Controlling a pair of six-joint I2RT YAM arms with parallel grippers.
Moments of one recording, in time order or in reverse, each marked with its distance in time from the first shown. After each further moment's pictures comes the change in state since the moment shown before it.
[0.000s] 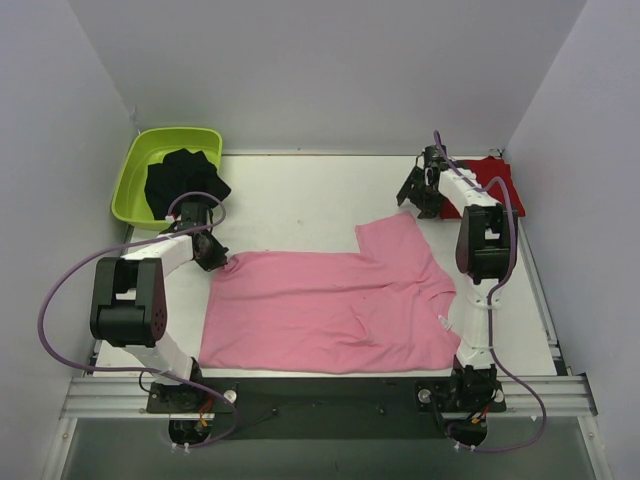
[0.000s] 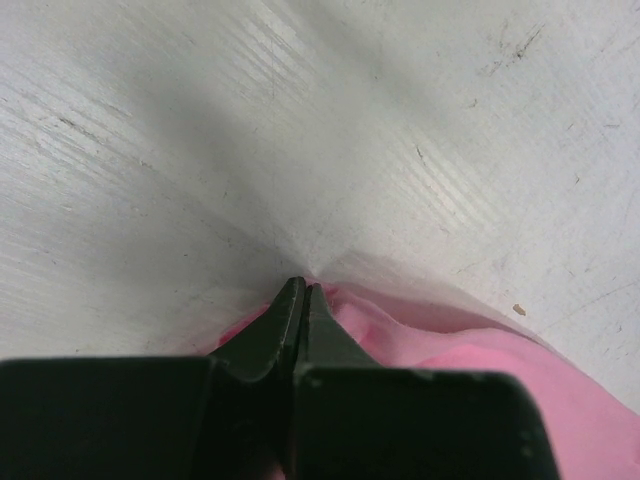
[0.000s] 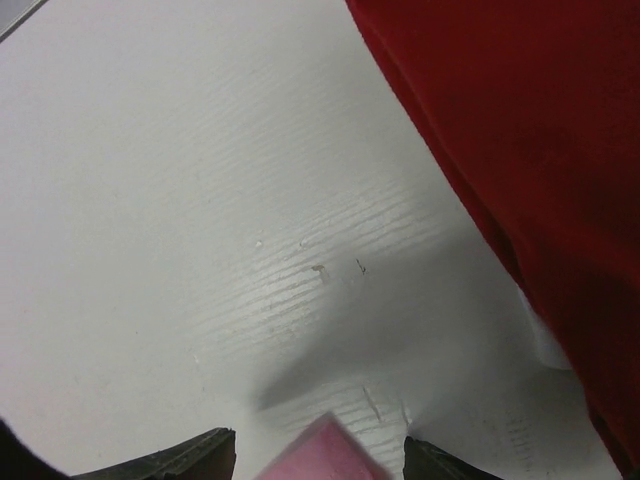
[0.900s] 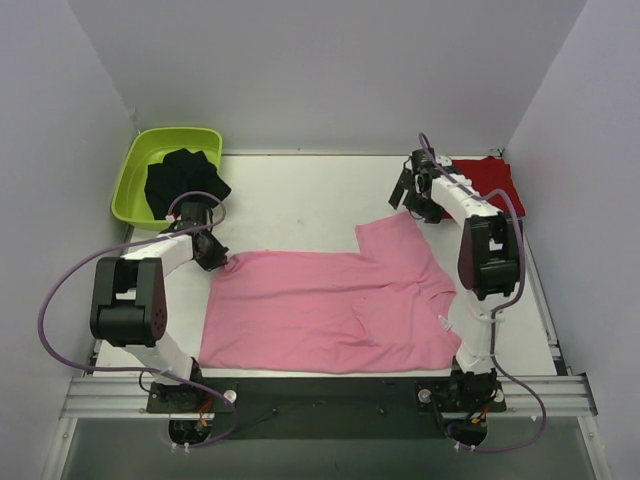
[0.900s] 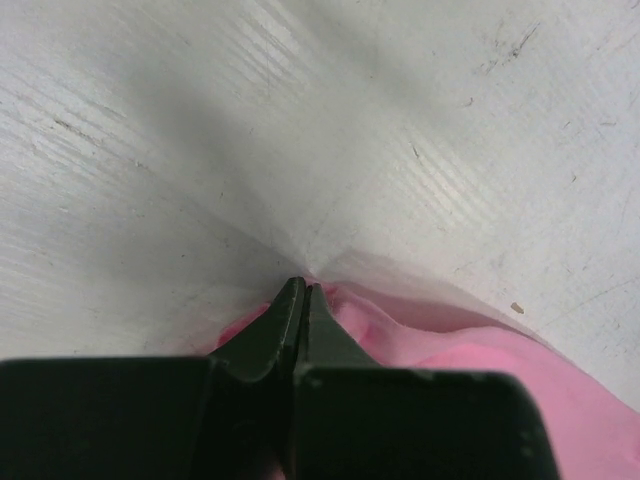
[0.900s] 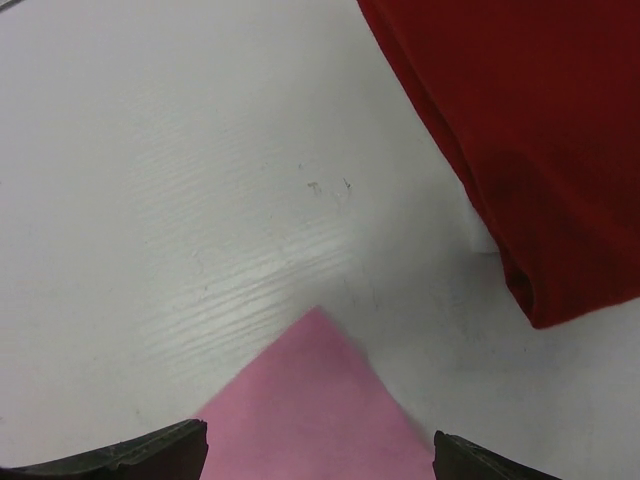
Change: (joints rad) left arm 0.001 0.003 0.005 0.000 0.007 0.006; right arm 0.089 -0.233 -0.222 0.023 0.200 -0.031
